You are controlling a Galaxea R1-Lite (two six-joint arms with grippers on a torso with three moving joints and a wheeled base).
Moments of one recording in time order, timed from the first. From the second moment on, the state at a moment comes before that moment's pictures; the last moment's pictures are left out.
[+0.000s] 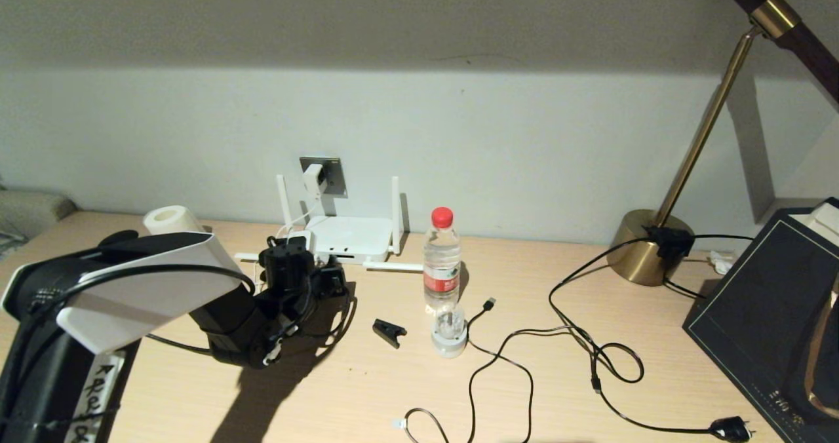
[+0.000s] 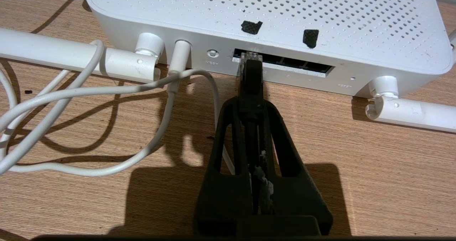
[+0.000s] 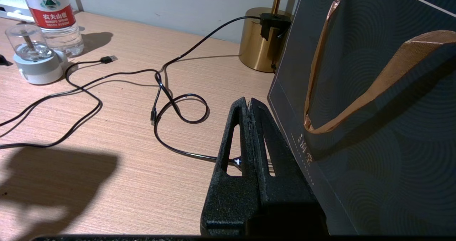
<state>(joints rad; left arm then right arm) -0.26 2.40 -1.01 -1.12 0.19 -0.14 -0.01 0.00 0.00 -0.08 0.04 -0.13</state>
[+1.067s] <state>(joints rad) -0.25 2.40 -0.98 -1.18 0.18 -0.13 -0.01 0.00 0.00 -0.08 0.04 -0.13</state>
